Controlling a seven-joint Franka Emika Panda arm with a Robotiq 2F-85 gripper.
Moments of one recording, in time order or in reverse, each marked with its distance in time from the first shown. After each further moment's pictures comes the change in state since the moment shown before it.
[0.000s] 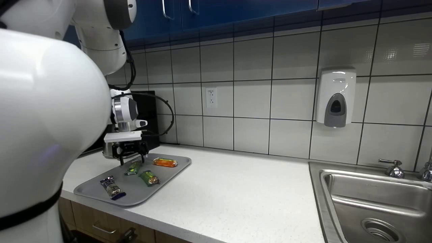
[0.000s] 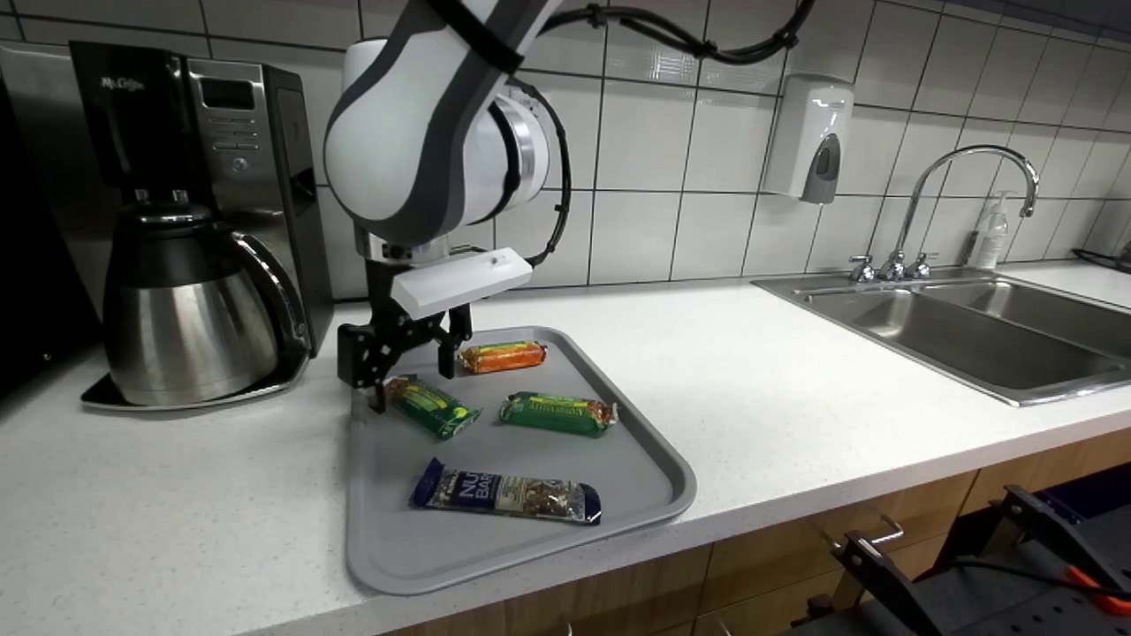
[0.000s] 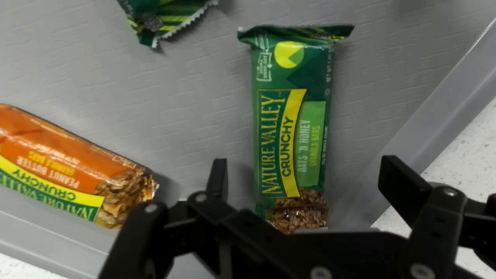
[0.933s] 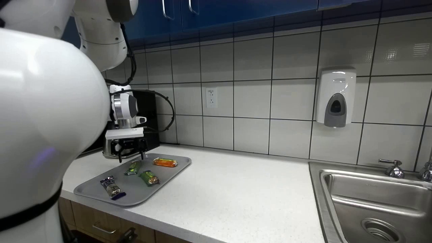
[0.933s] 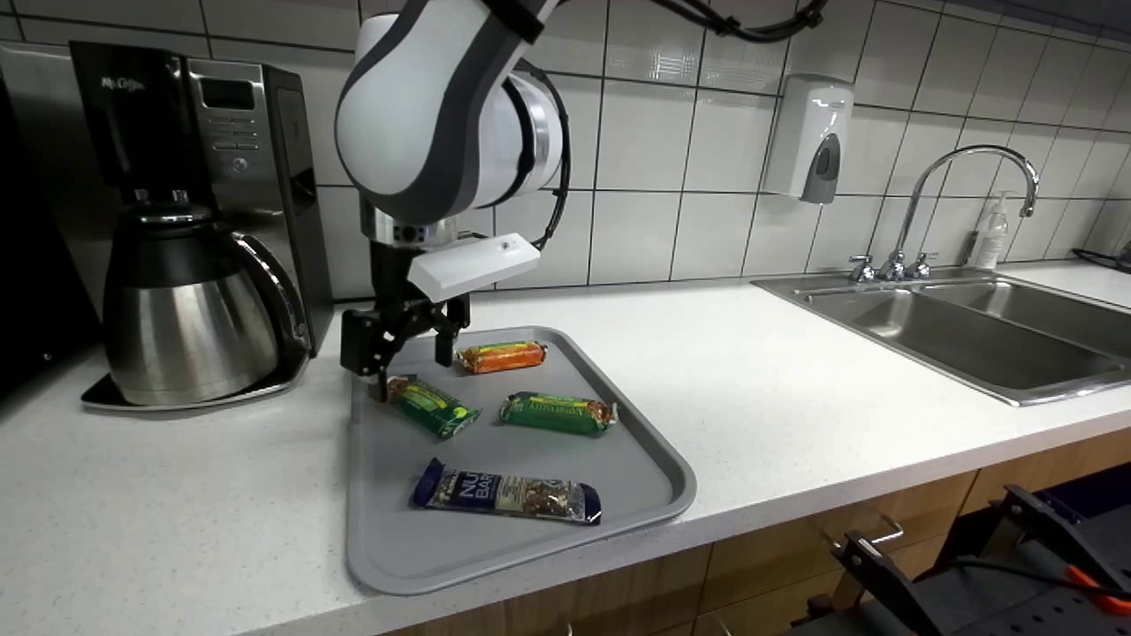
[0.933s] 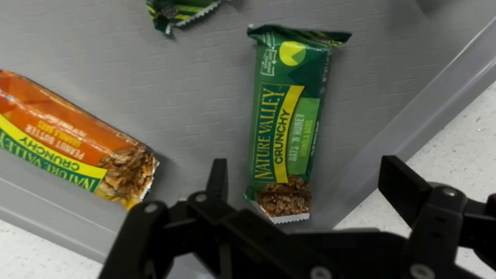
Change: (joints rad) arm -0.044 -0.052 0.042 -0.056 0.004 0.032 -0.107
